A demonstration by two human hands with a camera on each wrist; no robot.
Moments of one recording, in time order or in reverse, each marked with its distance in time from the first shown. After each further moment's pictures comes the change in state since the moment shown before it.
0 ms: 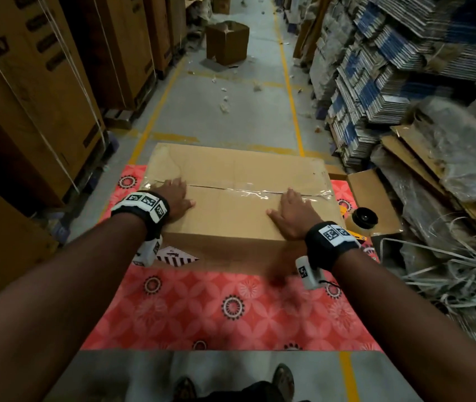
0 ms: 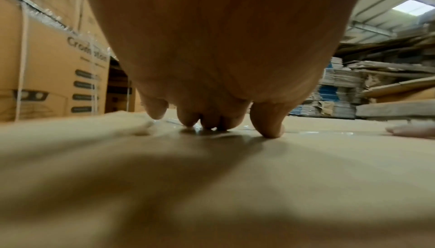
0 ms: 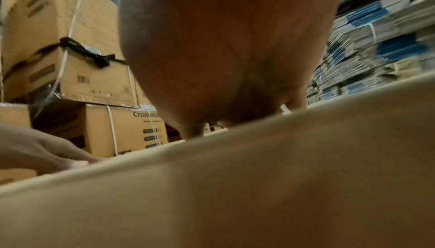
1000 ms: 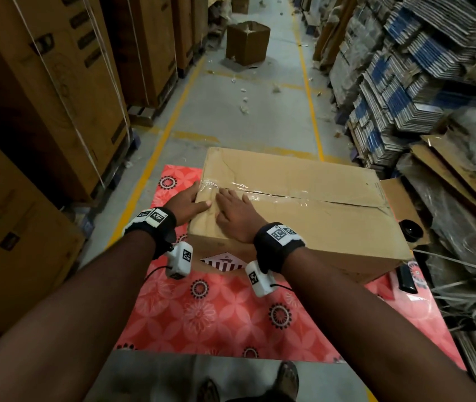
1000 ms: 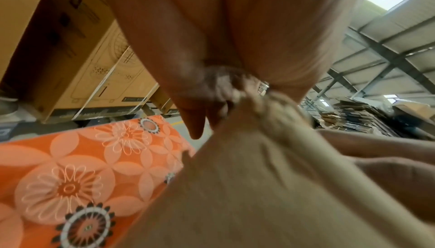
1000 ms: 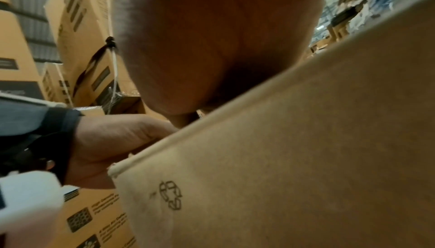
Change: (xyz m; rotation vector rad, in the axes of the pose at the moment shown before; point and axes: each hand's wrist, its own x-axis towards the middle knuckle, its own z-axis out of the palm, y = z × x) left_hand 0.002 -0.121 0.046 -1.057 0.105 0.191; right_hand 0.055 -0.243 0.010 0.193 0.054 -0.411
